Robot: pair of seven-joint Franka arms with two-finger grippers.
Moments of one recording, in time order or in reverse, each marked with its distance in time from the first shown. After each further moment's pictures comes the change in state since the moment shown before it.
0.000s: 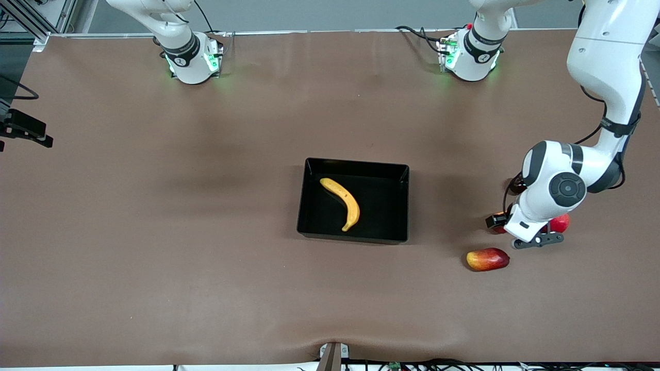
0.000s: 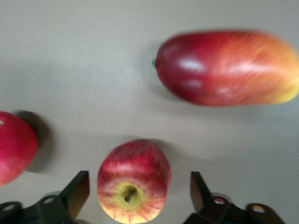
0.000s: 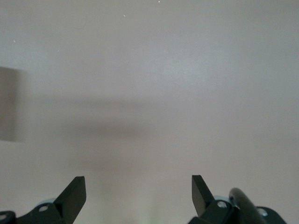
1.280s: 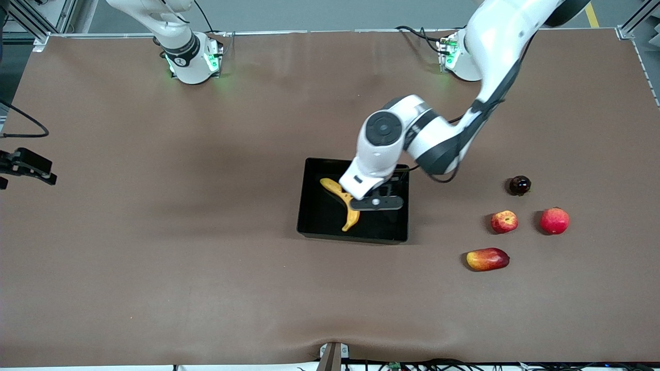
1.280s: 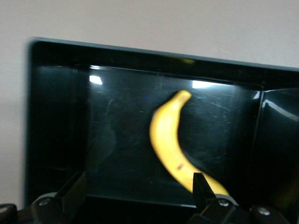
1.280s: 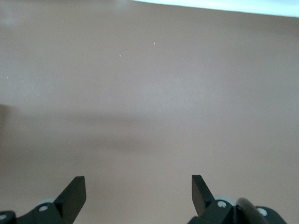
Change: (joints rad) left arm -0.426 0.191 -0.316 0.371 0.087 -0.246 -0.516; right arm 0.010 0.085 0.007 -0.004 0.000 0.233 -0.005
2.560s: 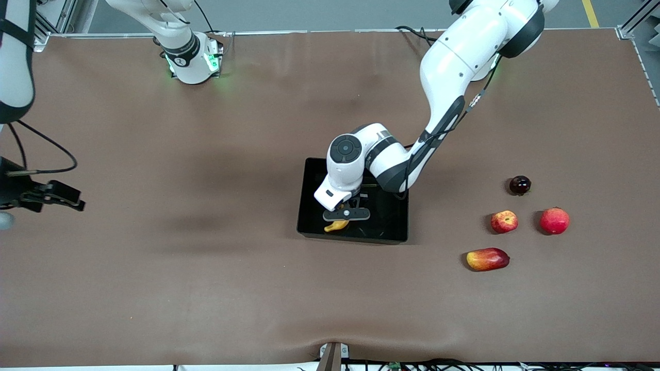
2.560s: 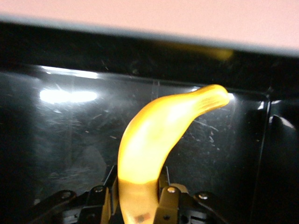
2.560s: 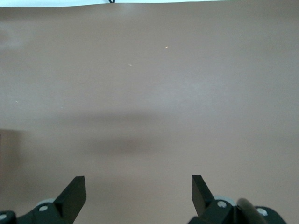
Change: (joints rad) left arm -0.217 0.154 0.204 0.114 0.020 0.123 -0.057; right arm 0.035 0.097 0.002 -0.010 0.071 0.075 0.155
